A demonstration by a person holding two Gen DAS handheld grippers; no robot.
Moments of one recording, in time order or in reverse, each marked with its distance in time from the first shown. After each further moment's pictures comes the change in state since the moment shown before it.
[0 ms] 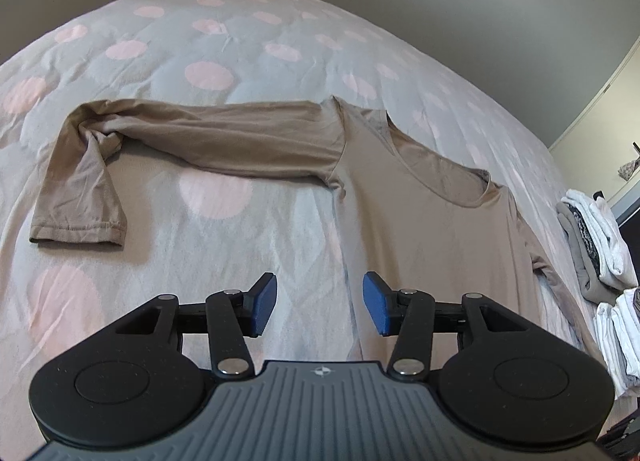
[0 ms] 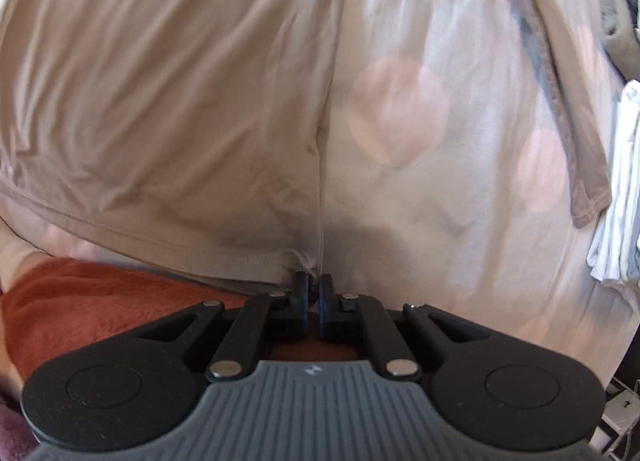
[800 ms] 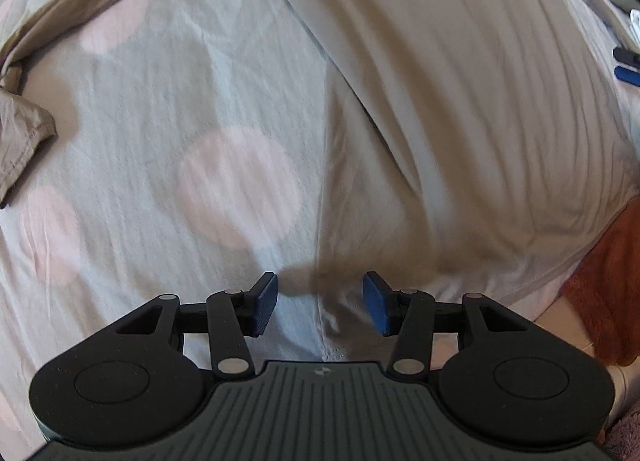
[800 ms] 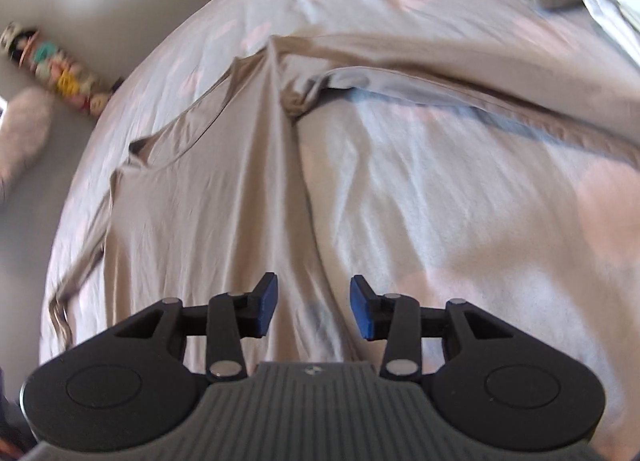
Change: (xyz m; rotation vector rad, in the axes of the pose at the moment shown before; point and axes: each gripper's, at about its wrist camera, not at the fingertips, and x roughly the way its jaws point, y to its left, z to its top) left arm 0.041 -0.044 -0.072 0.474 0.680 0.200; right arm 0.000 -0.090 0.004 0.653 -0.745 0.584
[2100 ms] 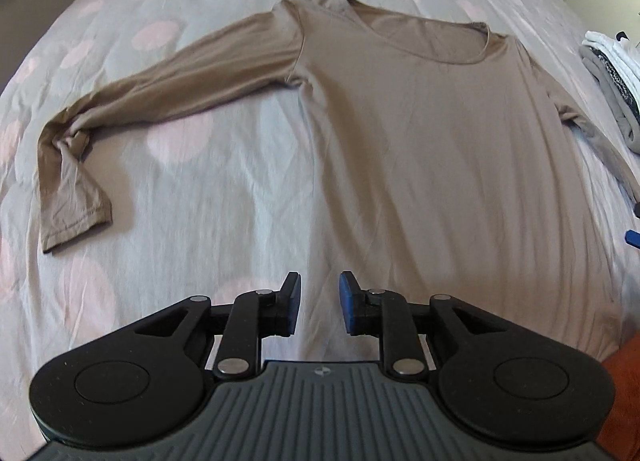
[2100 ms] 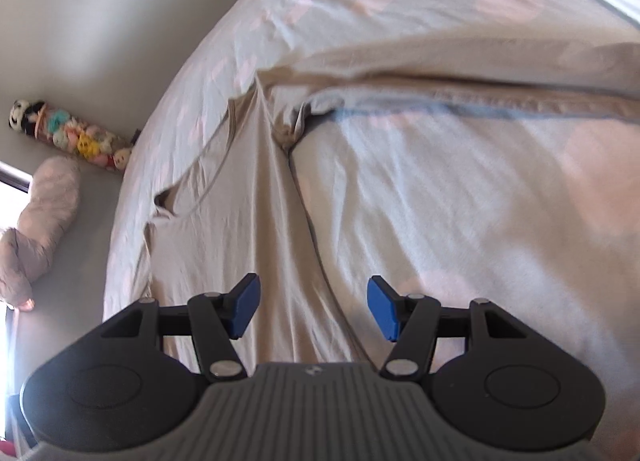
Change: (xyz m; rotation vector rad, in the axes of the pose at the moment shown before) left arm -0.055 0.006 0.041 -0.224 -0.403 0.051; right arm -0.025 -0.032 0.006 0.164 -0.037 0.130
